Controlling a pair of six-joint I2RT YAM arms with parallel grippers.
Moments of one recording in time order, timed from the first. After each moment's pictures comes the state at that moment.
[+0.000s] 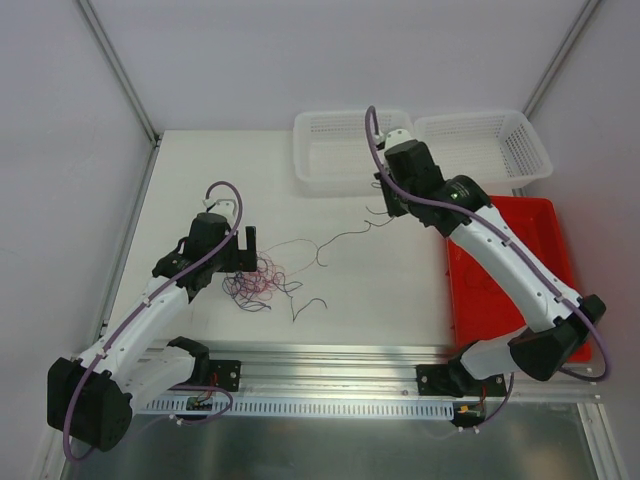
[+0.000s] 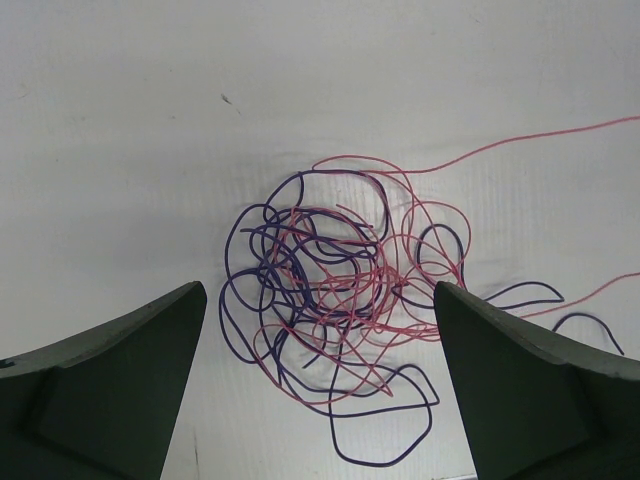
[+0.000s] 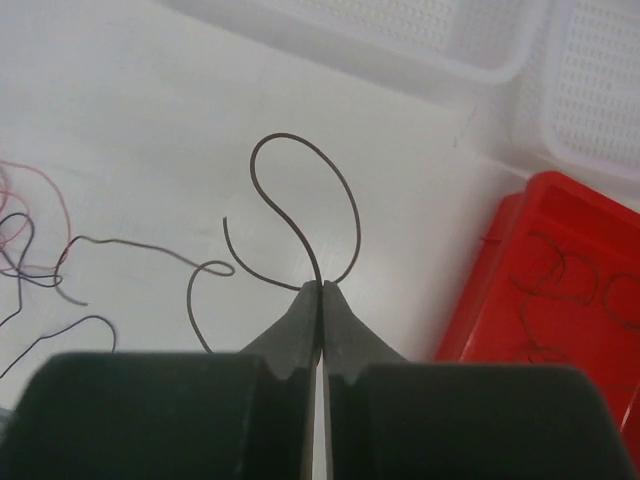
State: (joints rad) left arm -0.35 0.96 0.68 -0.49 -0.11 -0.26; right arm 0.71 1.42 1.58 -0.90 0.35 0.10
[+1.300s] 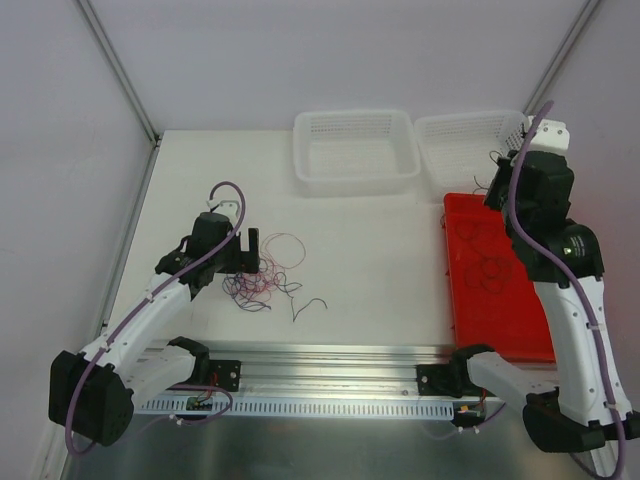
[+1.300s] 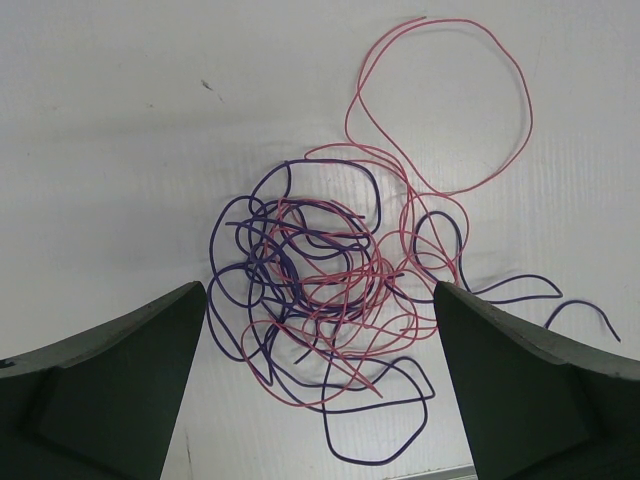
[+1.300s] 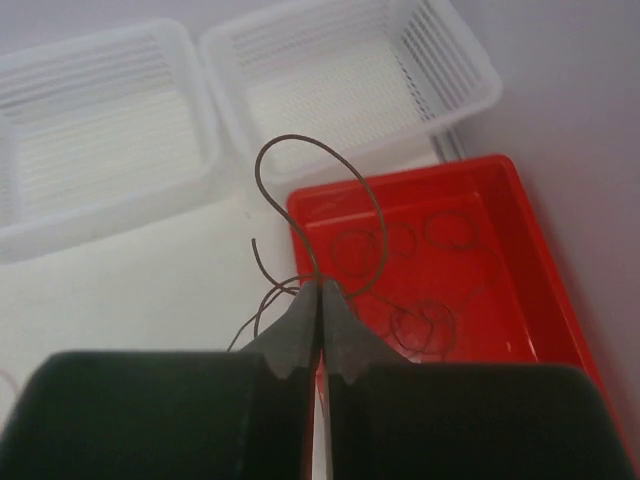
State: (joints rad) left arm -0.35 0.99 0.68 -0.49 -0.08 -0.26; right arm 0.30 1.02 1.54 -0.85 0.45 0.15
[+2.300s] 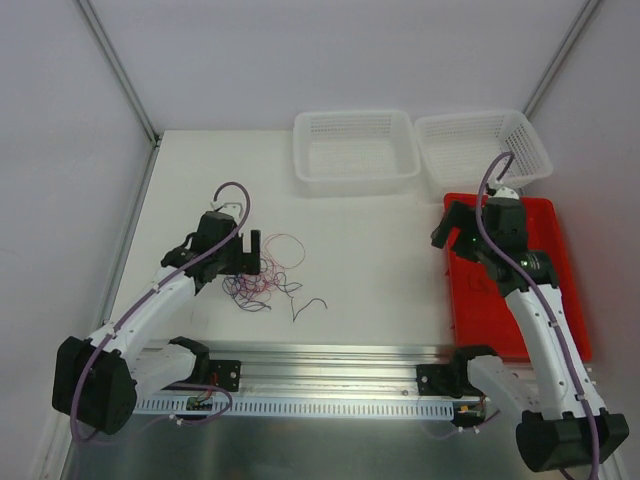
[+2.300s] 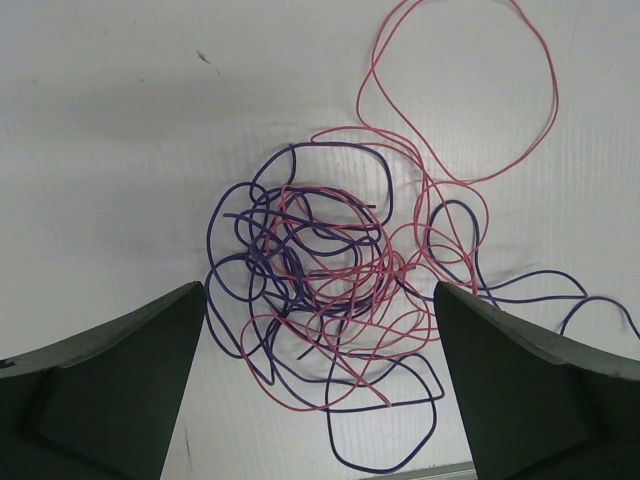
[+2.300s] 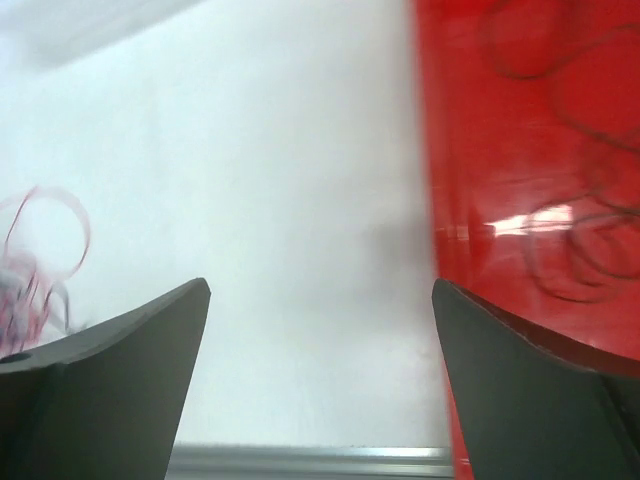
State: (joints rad) left arm -0.35 1.04 0.68 -0.50 -0.08 -0.27; right arm 0.11 0.90 0.99 -0.79 0.08 0.42
